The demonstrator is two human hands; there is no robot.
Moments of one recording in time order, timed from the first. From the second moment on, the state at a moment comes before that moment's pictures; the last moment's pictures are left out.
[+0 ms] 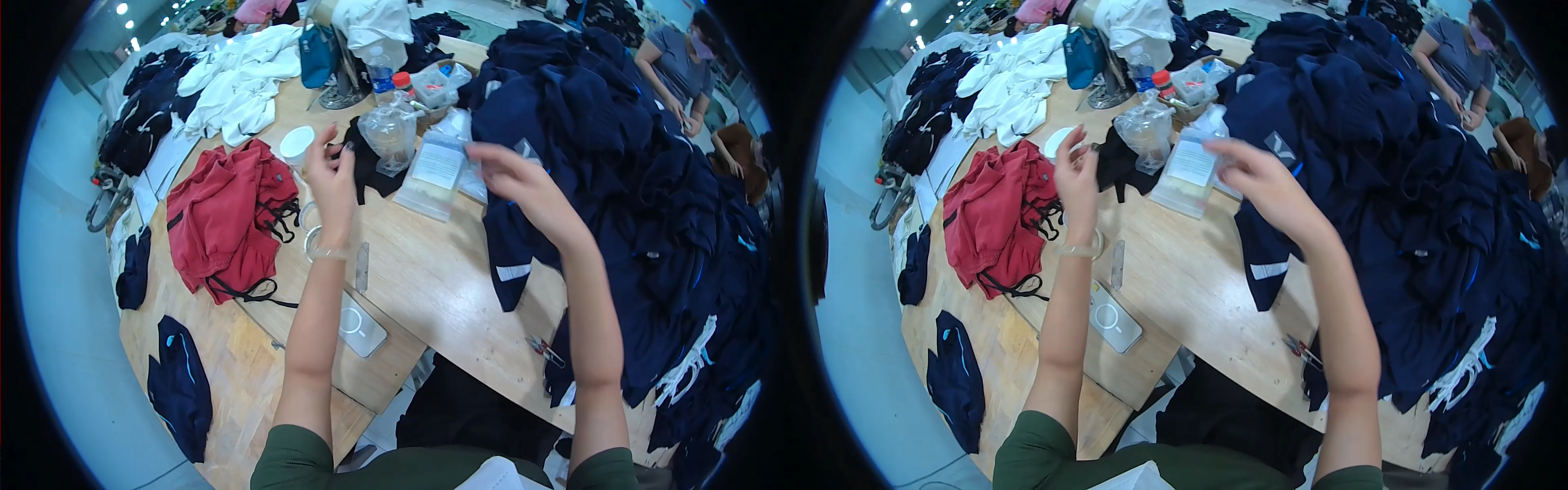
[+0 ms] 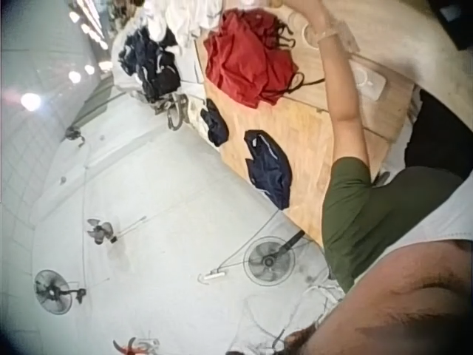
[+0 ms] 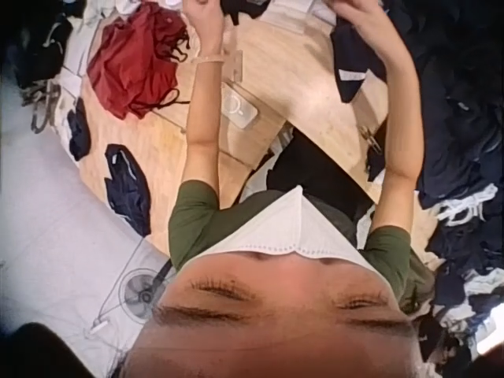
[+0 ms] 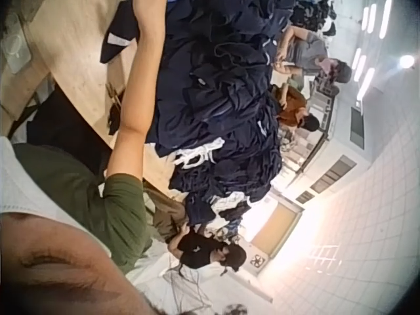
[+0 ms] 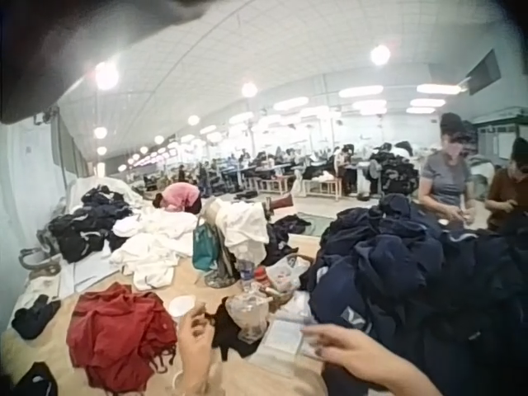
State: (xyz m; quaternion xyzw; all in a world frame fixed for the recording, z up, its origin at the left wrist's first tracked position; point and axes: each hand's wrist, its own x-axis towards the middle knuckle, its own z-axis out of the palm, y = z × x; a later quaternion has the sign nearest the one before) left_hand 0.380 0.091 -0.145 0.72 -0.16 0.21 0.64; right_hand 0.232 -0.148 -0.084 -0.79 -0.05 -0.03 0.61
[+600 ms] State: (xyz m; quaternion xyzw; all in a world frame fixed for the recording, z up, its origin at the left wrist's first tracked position) left_hand 0.029 0.122 -0.213 0.45 -0.62 -0.58 0.26; right_hand -0.218 -0.069 -0.167 -0.70 0.22 0.27 0.62
